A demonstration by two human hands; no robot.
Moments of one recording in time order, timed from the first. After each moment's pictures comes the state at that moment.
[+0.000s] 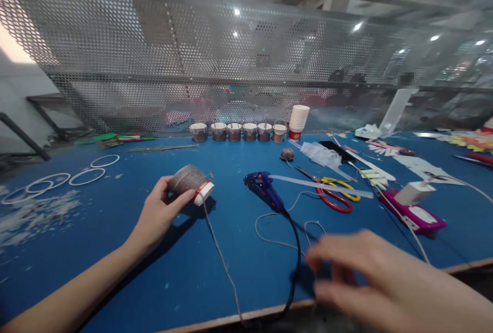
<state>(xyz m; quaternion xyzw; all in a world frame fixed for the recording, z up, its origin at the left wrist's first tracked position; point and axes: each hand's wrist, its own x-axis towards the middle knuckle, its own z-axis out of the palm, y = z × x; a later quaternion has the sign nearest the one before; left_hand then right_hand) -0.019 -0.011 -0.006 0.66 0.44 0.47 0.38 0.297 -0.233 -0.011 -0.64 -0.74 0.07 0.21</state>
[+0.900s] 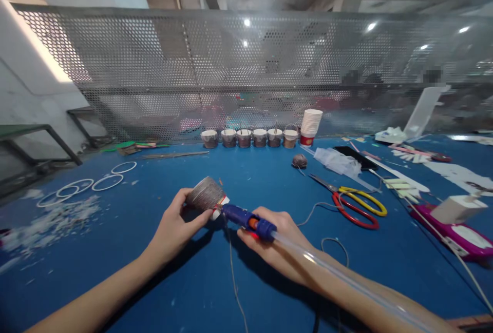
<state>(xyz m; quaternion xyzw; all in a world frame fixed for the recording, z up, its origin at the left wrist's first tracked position) -0.017 -0.018 -0.015 0.74 0.43 0.42 0.29 0.189 -0.112 0.000 -0.56 -0.71 0.19 0.39</state>
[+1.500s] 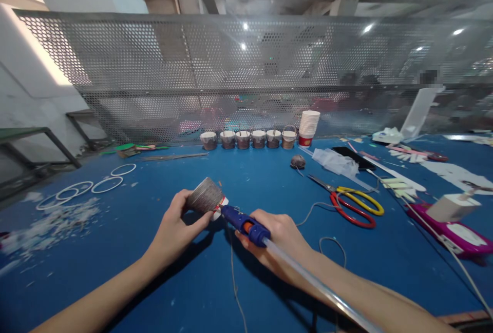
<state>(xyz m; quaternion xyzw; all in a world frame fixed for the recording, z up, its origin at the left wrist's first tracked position) -0.015 -0.016 -0.020 0.77 0.41 0.44 0.20 0.192 -0.110 -0.015 -0.50 -0.77 0.08 0.39</state>
